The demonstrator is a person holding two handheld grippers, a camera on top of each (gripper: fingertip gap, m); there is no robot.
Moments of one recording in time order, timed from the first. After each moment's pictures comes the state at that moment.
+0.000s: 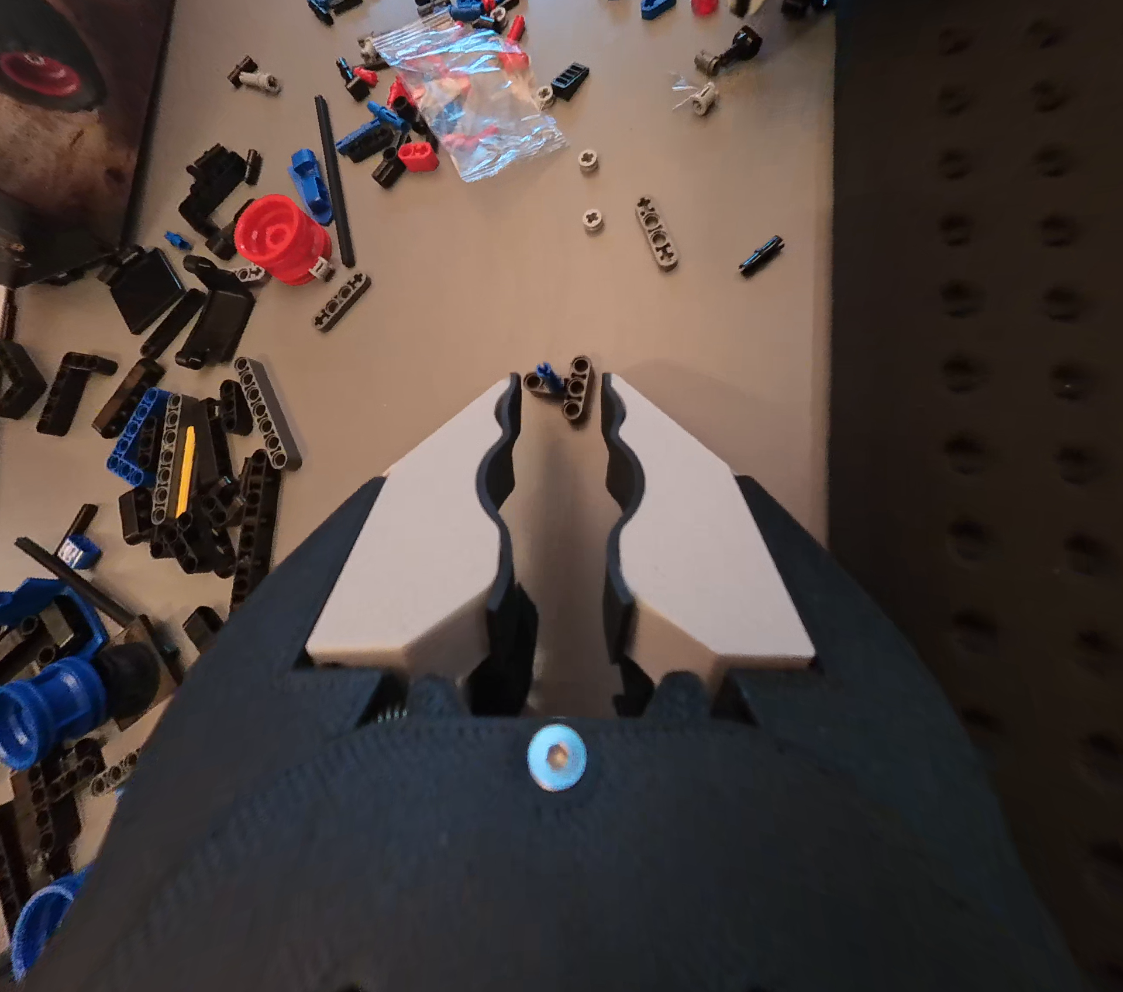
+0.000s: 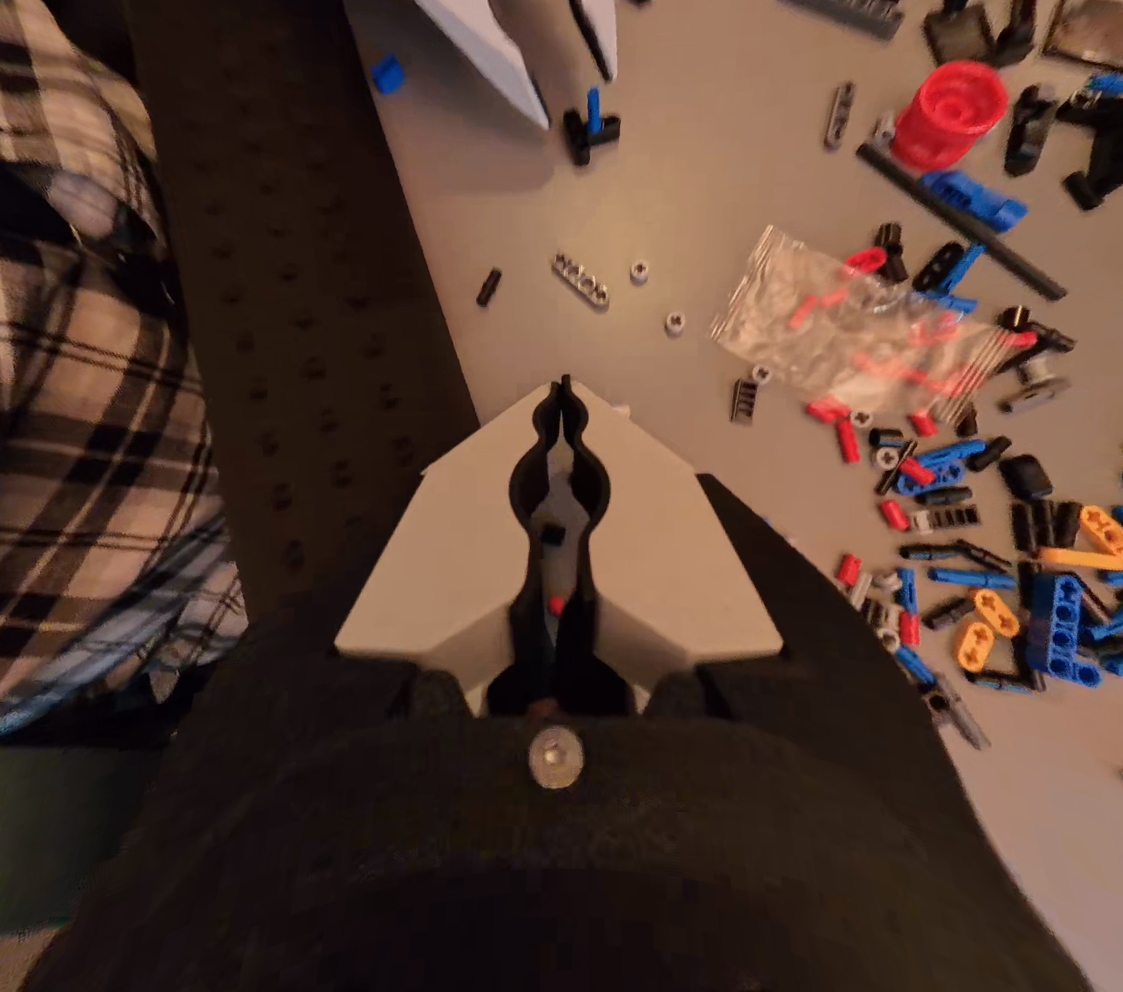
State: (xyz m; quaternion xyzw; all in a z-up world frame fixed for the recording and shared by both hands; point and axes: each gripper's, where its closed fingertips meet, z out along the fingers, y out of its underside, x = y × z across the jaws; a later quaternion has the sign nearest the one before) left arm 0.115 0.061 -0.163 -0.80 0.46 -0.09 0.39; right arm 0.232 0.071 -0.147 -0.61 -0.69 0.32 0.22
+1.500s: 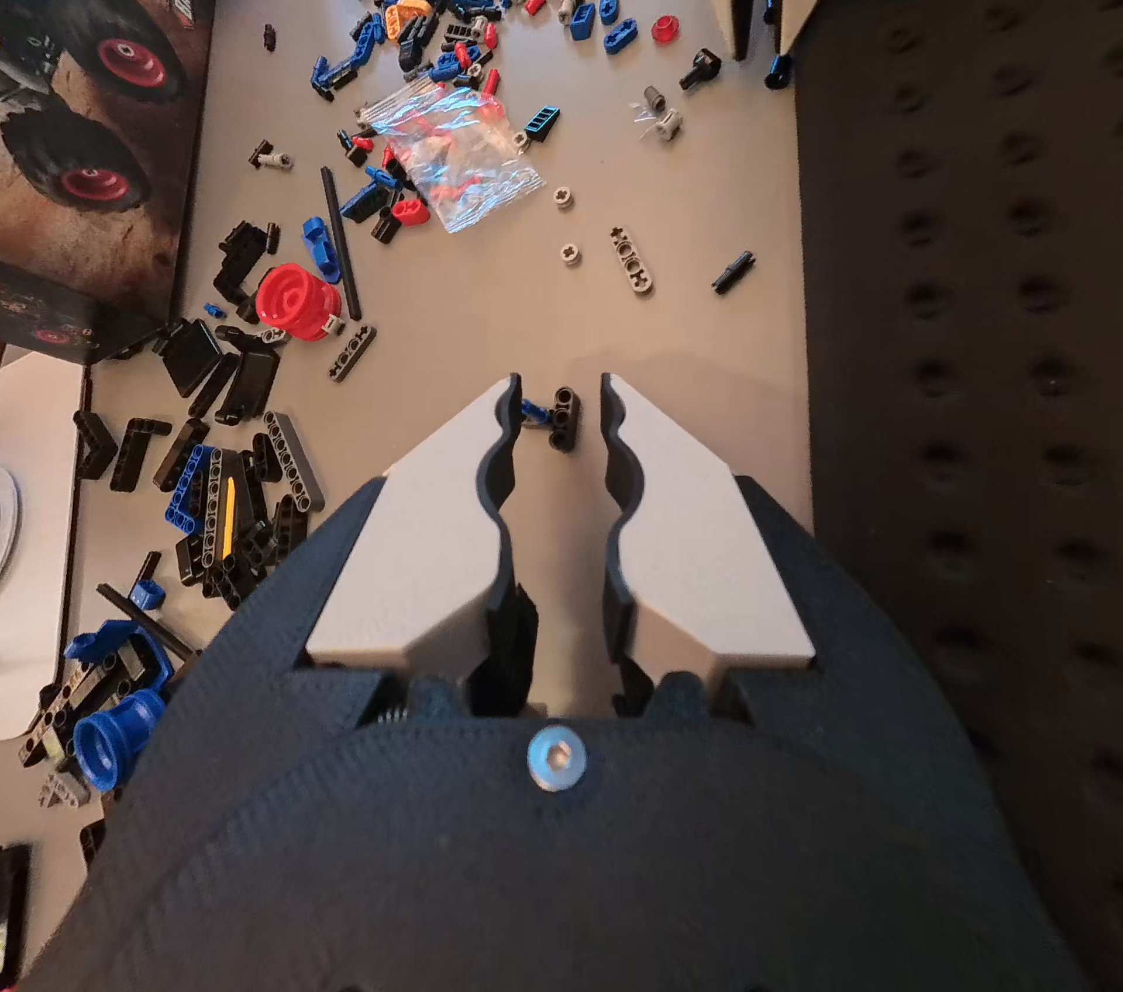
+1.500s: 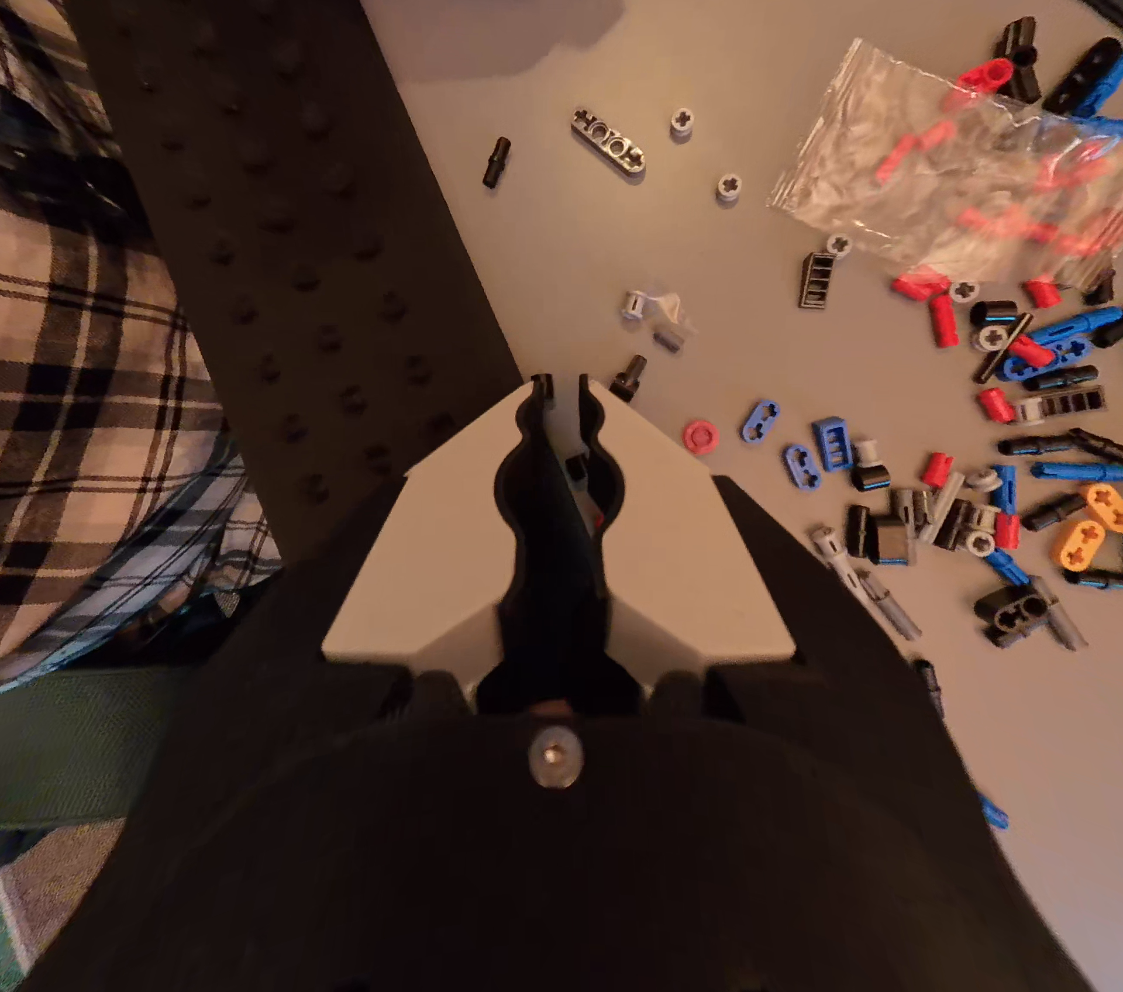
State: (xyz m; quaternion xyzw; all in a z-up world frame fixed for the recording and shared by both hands) left arm 0.127 0.058 -0.157 -0.76 0.50 -0.05 0.41; right arm 0.259 0.060 -0.173 -0.66 -0.69 0.26 0.15
